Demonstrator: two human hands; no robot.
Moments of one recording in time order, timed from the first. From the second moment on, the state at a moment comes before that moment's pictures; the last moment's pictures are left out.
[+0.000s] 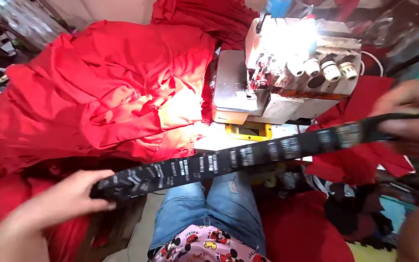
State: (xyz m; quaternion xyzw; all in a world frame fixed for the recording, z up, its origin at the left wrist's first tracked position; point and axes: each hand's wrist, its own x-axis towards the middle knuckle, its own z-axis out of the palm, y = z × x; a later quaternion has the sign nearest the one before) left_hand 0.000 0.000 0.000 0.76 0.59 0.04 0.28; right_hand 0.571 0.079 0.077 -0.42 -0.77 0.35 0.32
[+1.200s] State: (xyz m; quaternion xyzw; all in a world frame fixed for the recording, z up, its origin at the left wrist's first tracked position) left_hand 0.399 0.193 -0.101 0.98 0.09 0.18 0.03; right_hand 0.565 0.127 -0.056 -0.74 -0.61 0.28 0.03
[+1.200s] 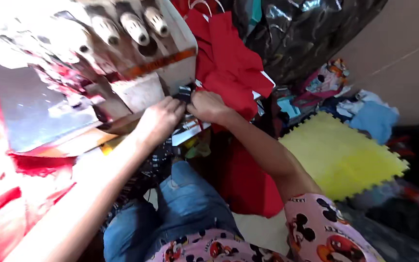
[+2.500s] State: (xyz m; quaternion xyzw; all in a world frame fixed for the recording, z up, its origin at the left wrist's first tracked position) left_hand 0.411 0.204 -0.084 1.00 0.04 -0.02 0.07; right_hand 0.607 0.106 -0.082 -0.63 -0.70 0.22 0.26
